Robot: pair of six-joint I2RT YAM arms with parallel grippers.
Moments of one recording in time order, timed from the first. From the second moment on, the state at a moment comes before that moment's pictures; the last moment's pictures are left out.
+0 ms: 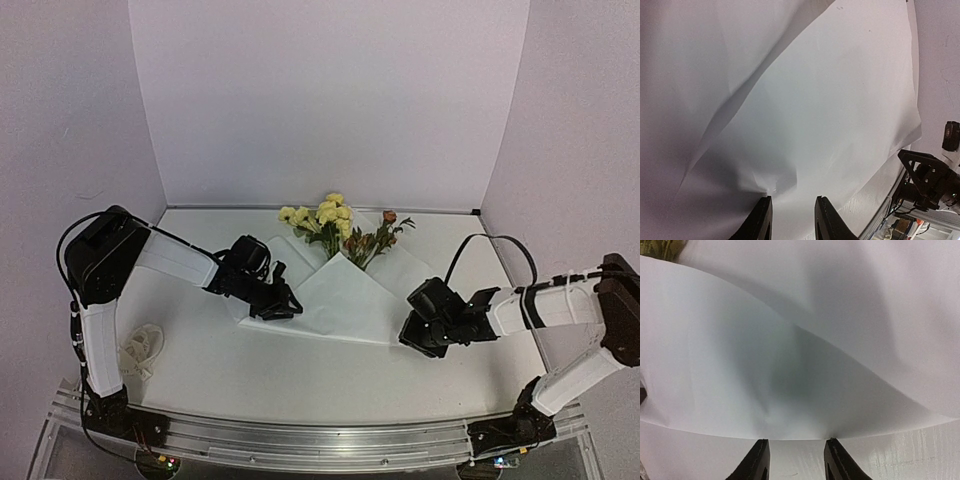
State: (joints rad) left arm -0.67 1.99 1.08 0.00 0.50 -0.78; right arm 0.83 1.46 0.64 -0.25 0.21 1.16
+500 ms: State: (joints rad) left arm -0.67 1.99 1.08 0.00 0.50 -0.78; right arm 0.81 1.49 0.71 -0.22 0.19 1.14
